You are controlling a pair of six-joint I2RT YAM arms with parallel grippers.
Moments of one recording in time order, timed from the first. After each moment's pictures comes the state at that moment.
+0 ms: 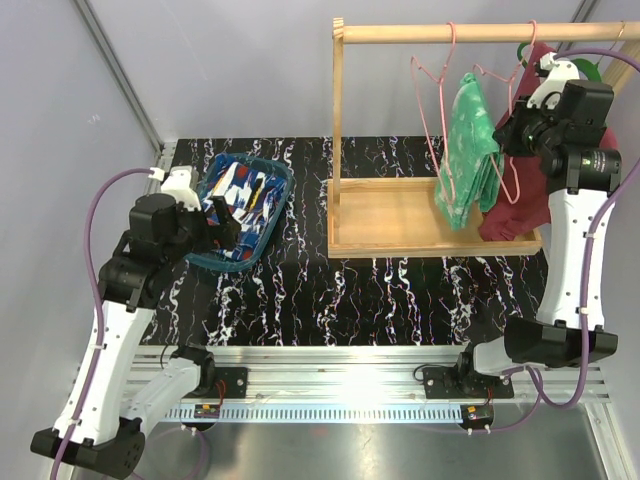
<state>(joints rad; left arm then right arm) -0.24 0.84 1.16 -0.82 0.02 -0.25 -0.15 1.45 1.93 -0.89 -0.25 0.02</state>
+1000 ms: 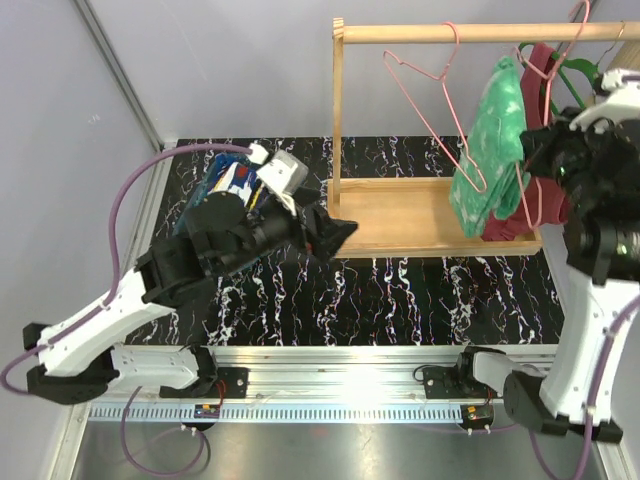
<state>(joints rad) -1.05 1.09 1.48 -0.49 -0.16 -0.23 -0.12 1.19 1.93 -0.83 -0.16 0.16</state>
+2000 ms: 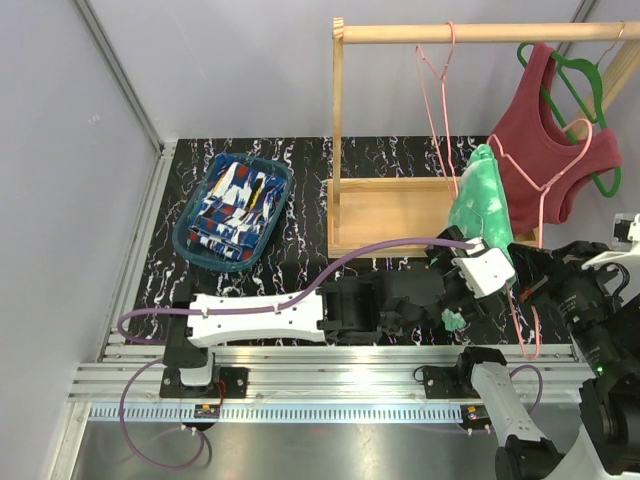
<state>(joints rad) -1.53 1.77 1.84 -0.10 -0.45 0.16 -0.09 0.73 1.88 -1.28 -0.24 0.30</state>
